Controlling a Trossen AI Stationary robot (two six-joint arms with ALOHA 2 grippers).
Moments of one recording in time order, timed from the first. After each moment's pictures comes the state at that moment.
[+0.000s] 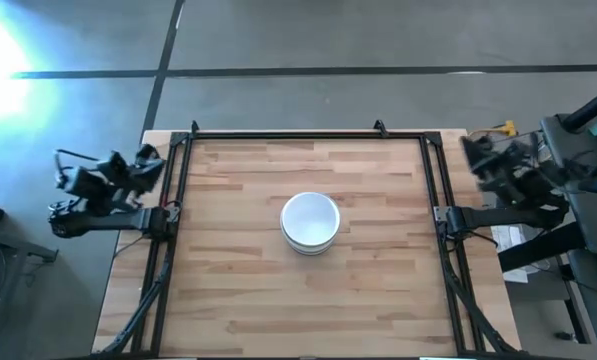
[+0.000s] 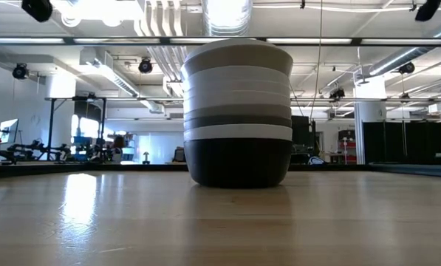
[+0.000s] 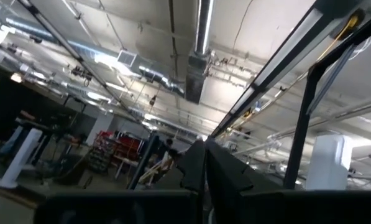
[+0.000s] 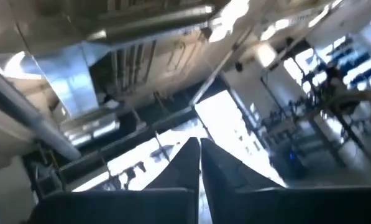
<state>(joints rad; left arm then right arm) 0.02 0.04 0.49 0.11 -0.18 -0.31 0.09 0.00 0.55 0.10 0.58 0.18</state>
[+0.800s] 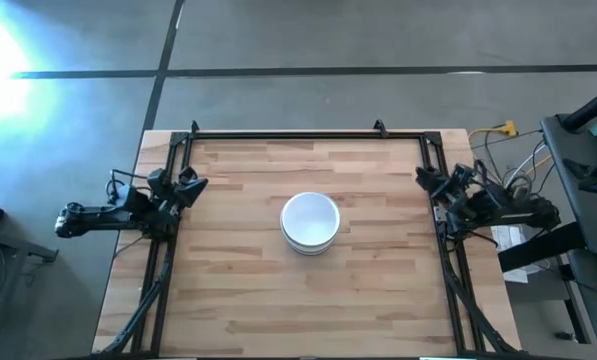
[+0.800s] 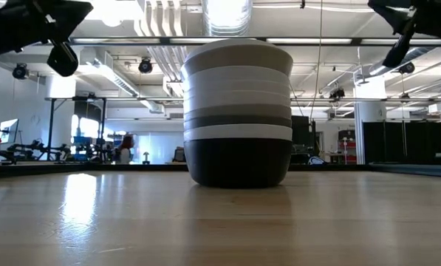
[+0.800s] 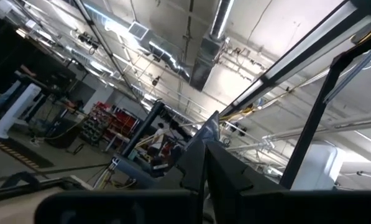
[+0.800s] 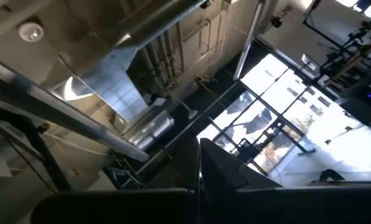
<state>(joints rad) 0.01 0.03 0.03 0.50 -0.21 -0.49 0.09 0.00 0.09 0.50 0.44 0.58</state>
